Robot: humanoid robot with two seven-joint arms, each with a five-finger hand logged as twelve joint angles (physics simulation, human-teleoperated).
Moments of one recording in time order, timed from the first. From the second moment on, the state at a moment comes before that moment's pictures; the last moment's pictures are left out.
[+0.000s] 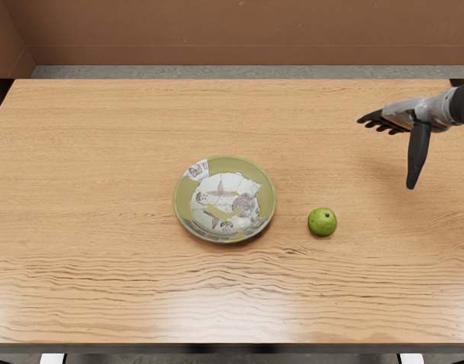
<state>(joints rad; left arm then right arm) -0.07 0.00 0.00 -0.14 -0.14 -0.06 0.14 1.21 -0.77 0.32 1.16 -0.80 0.61 -0.51</state>
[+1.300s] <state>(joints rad) -0.07 0.00 0.00 -0.14 -0.14 -0.06 0.14 1.06 -0.74 0.40 1.74 -1.05 0.58 -0.61</state>
